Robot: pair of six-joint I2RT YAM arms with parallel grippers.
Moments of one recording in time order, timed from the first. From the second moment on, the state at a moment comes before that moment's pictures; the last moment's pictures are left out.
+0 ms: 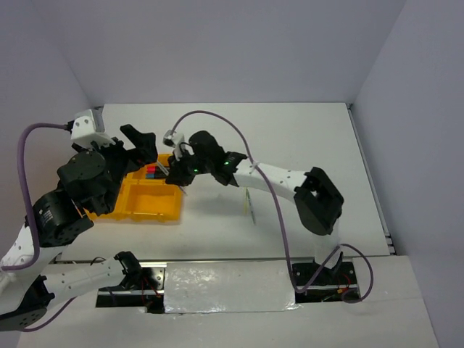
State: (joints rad) left arm -0.86 0.86 1.44 -0.70 -0.87 -0.50; right arm 0.91 1.87 1.45 0.02 -0.47 0.14
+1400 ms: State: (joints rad) left arm -0.86 0.88 1.34 -0.74 -0.72 -0.42; right arm 0.89 1.47 1.33 -0.40 0.21 0.35
